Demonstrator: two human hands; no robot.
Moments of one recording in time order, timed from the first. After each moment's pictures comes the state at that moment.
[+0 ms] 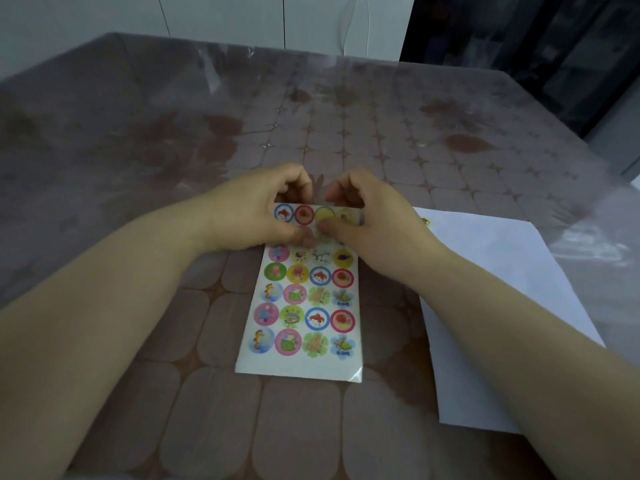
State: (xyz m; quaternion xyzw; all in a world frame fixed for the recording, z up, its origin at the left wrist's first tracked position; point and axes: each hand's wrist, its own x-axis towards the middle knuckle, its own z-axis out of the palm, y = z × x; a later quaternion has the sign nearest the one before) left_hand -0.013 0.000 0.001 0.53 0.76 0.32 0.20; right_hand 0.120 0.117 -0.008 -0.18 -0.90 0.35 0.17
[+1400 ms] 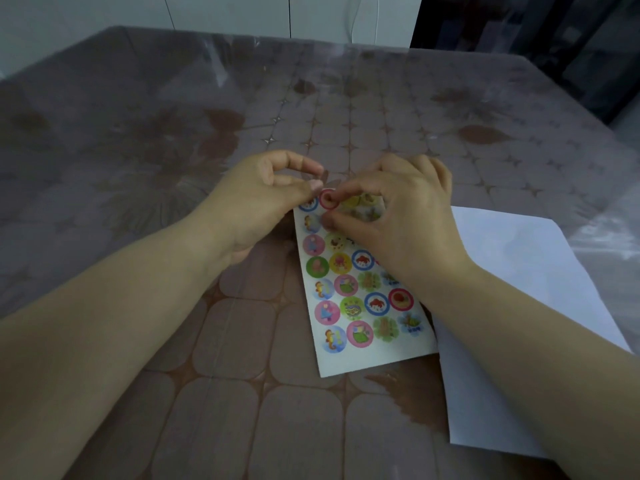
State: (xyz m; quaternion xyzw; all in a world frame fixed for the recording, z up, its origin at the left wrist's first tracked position) left_hand 0.005 0.015 -0.008 0.31 0.67 0.61 0.28; right_hand 0.122 0.122 -0.017 -0.15 -0.91 0.15 0.35
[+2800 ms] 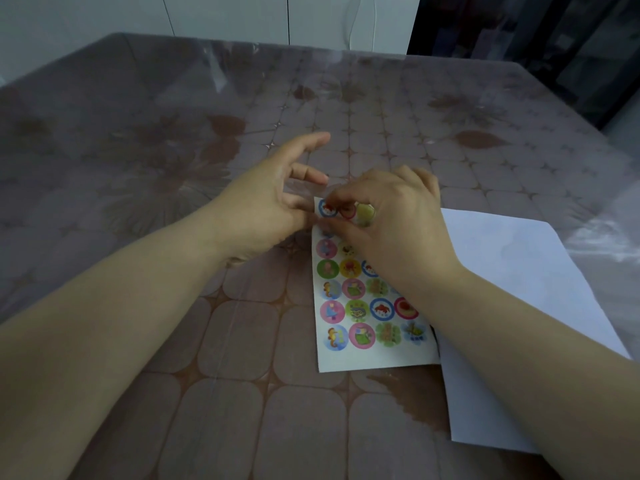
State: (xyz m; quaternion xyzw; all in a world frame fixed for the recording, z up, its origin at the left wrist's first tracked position) left_hand 0.009 0.008 0.003 0.43 0.68 0.53 0.28; right_hand 0.117 0.116 -0.019 -0.13 -0.92 0.10 0.34
